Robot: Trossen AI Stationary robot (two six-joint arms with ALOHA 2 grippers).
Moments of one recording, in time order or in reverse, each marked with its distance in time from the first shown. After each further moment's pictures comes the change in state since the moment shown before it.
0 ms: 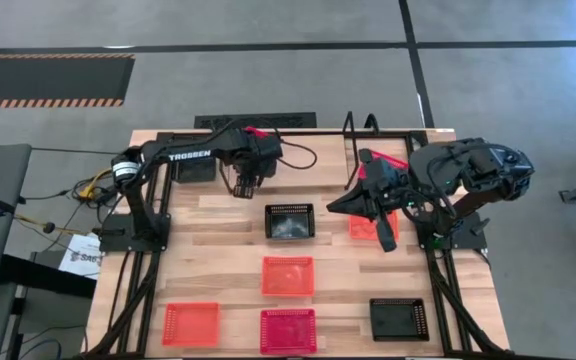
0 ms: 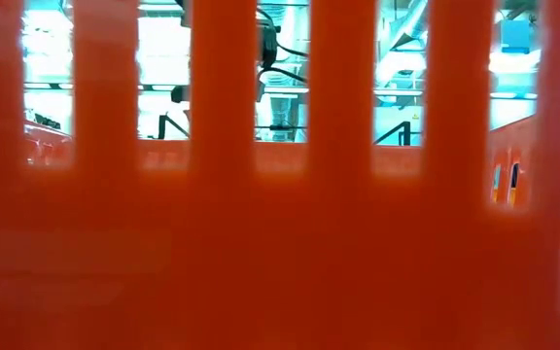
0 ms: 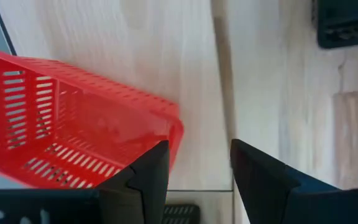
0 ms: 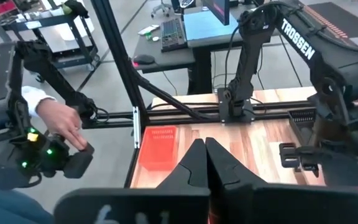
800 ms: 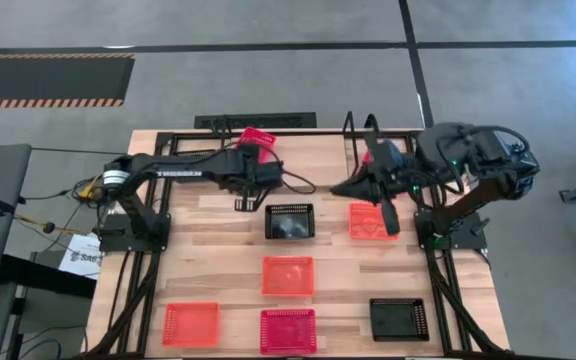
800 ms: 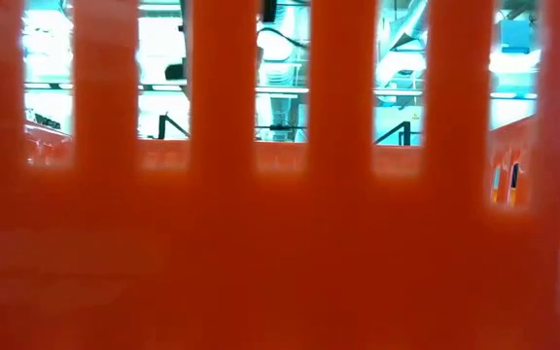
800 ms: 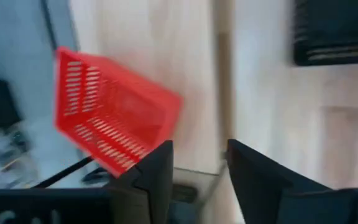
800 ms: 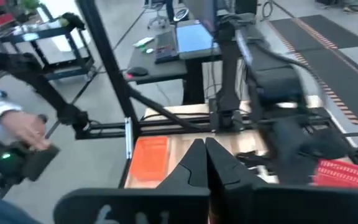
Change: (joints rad) left arm -0.214 -0.072 -0.002 -0.051 -0.270 -0.265; right arm -0.088 -0.034 0.000 0.008 -0.051 -0.036
